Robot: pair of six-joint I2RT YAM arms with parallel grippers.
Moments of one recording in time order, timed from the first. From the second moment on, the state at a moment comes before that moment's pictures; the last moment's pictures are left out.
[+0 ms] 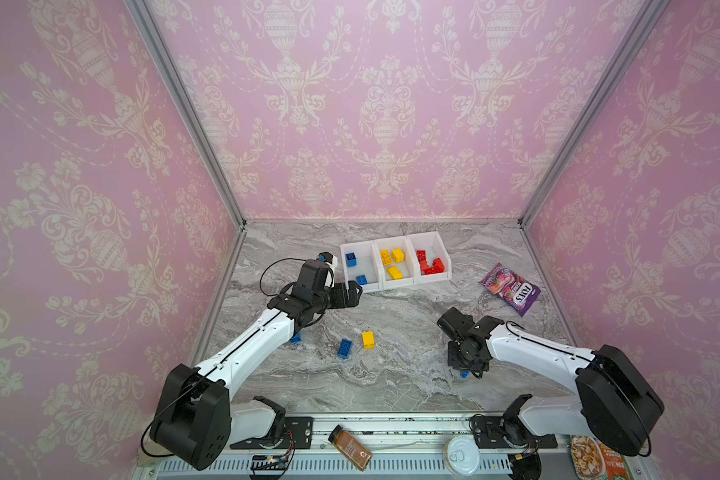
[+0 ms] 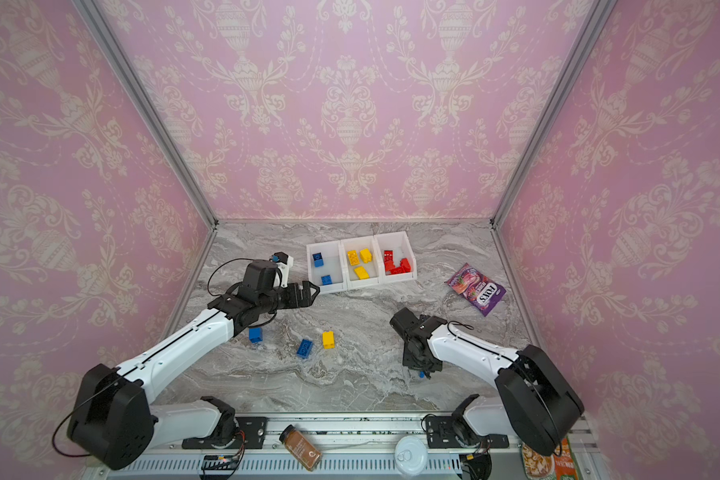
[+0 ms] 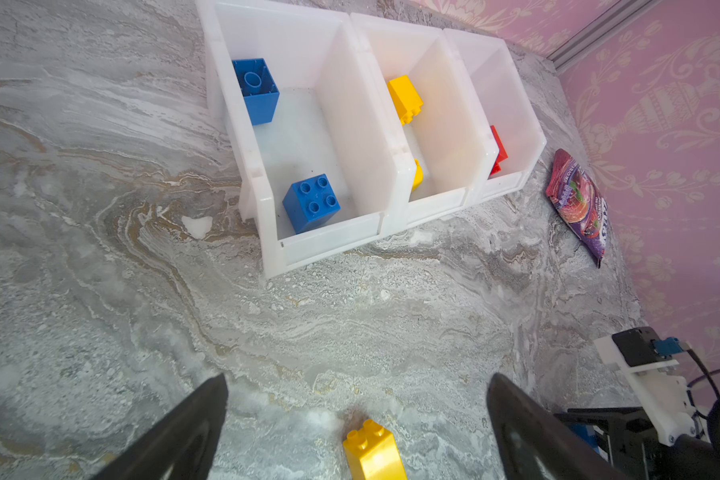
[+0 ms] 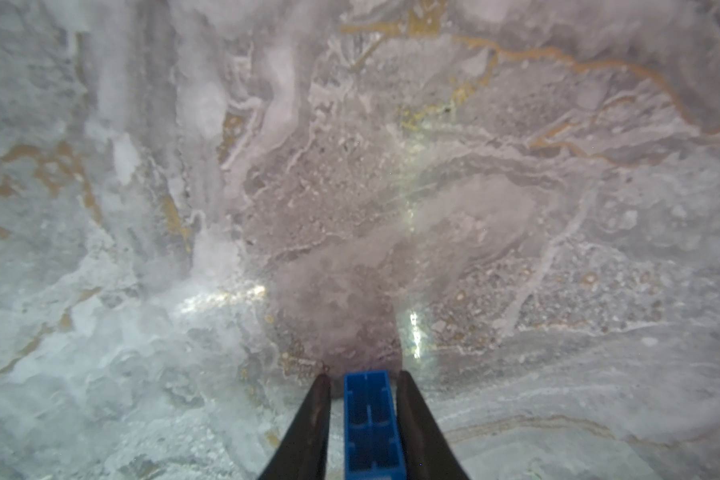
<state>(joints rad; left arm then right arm) -0.41 1.27 0.85 -0.29 0.19 -0.49 0.61 1.33 0.64 -0.83 0.16 0.81</state>
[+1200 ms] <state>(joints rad) -0.34 1.15 0.78 -0.38 0.14 -0.50 0.68 1.99 1.76 -0.73 -0.01 0.54</state>
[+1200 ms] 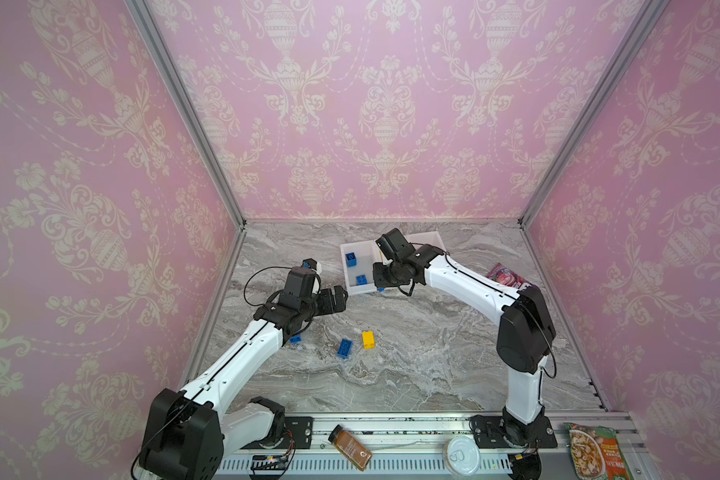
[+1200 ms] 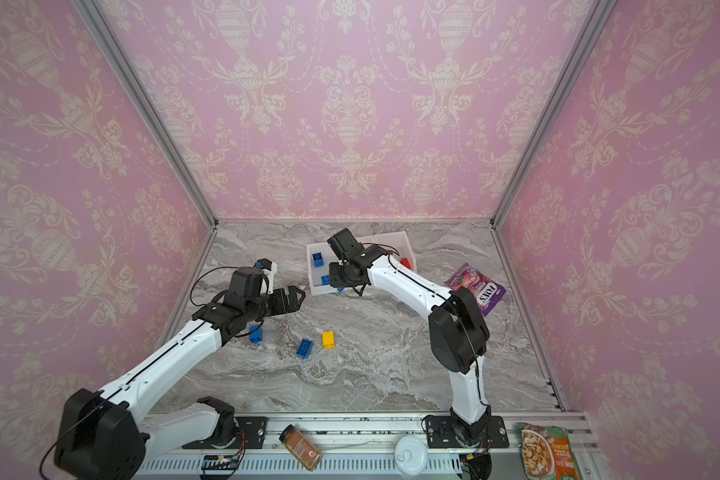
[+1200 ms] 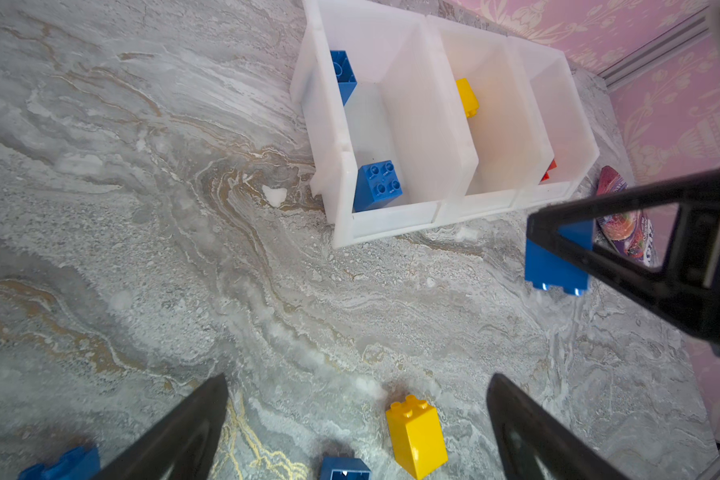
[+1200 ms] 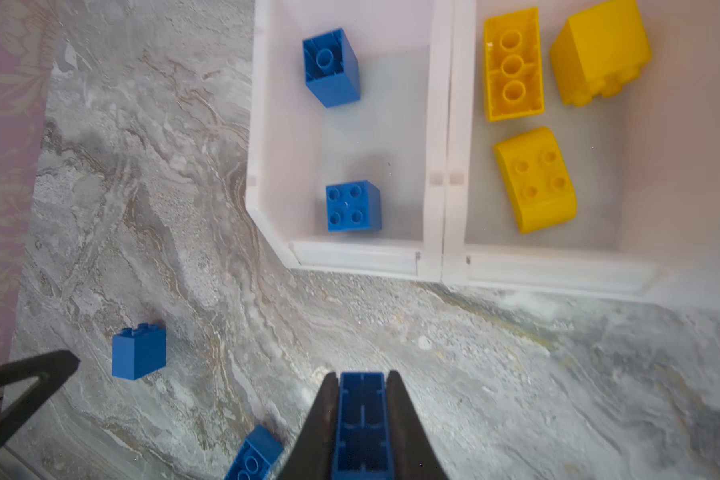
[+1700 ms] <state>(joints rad) -0.33 1.12 0.77 -0.40 0.12 -0.51 0.68 2.41 2.33 -0.85 -0.02 0.45</state>
